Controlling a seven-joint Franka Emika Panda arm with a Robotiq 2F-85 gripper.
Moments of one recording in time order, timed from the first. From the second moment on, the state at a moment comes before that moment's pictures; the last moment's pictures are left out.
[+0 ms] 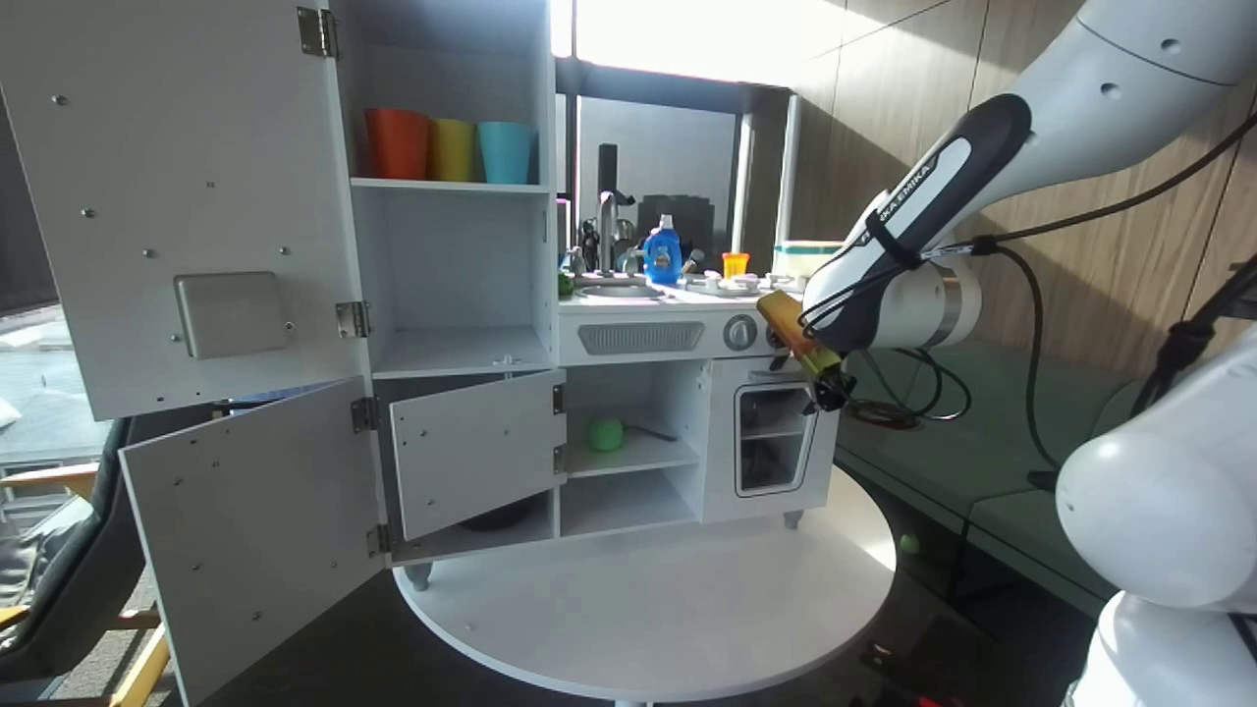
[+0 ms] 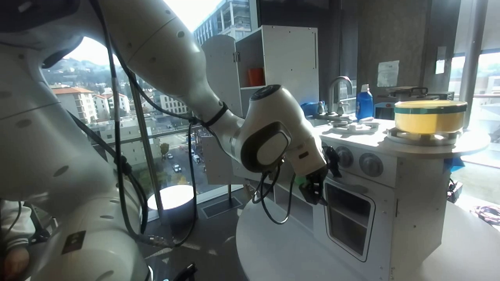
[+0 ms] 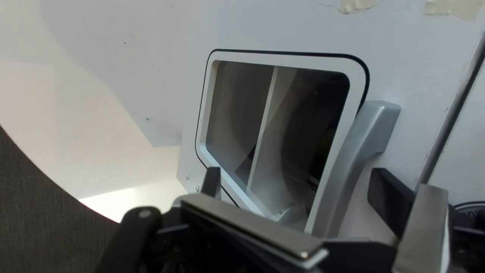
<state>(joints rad) -0.49 -0.31 0.05 -2.77 0.03 3.07 1.32</state>
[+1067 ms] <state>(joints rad) -0.44 -0.35 -0.01 -2.75 0.04 2.91 1.25</state>
